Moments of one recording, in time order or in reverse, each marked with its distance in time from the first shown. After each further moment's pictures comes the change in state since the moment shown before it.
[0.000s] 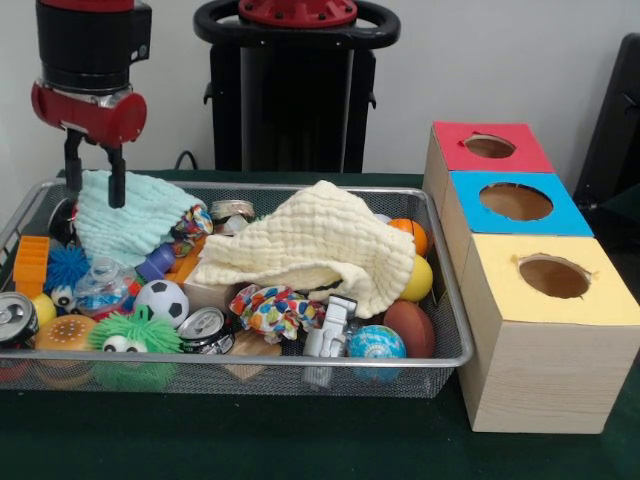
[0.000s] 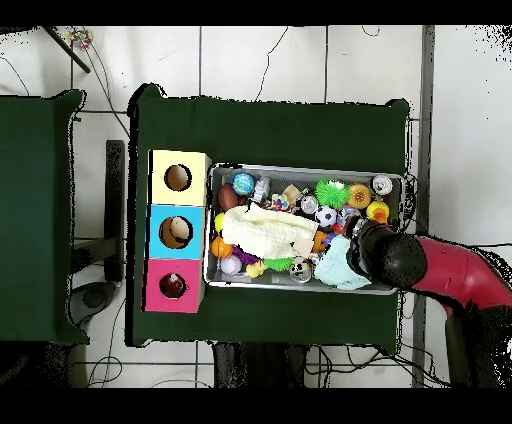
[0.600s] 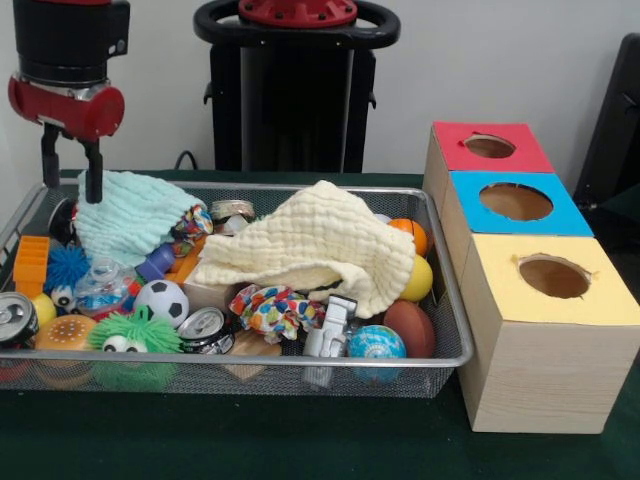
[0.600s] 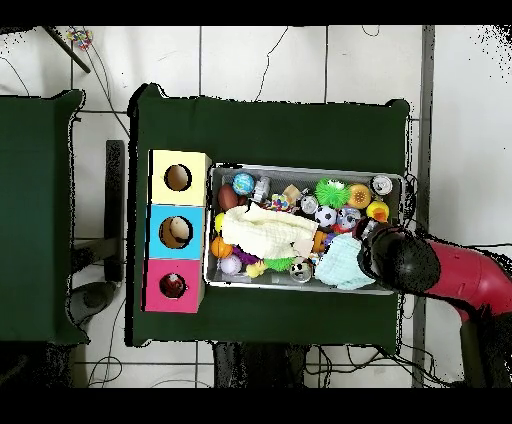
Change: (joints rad) arm -0.063 -0.012 0.052 0.004 -0.067 0.000 0.000
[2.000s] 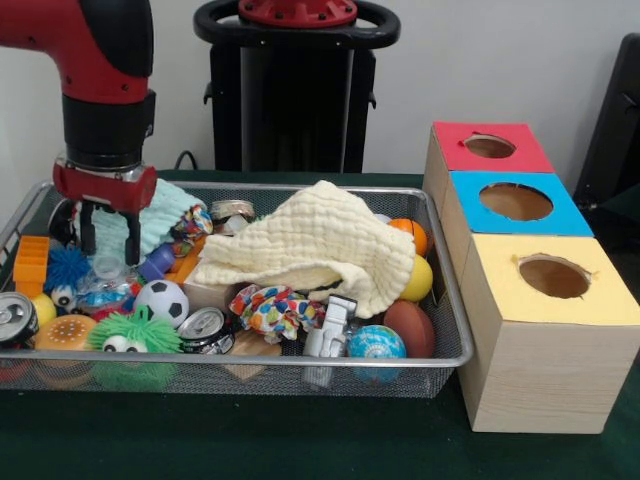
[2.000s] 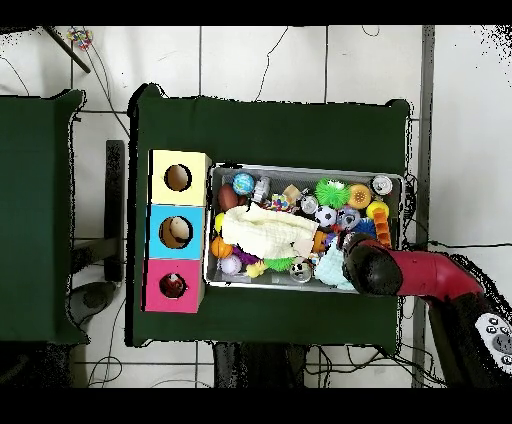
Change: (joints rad) arm 0.008 0.214 -0.020 -0.029 -0.223 -0.173 0.000
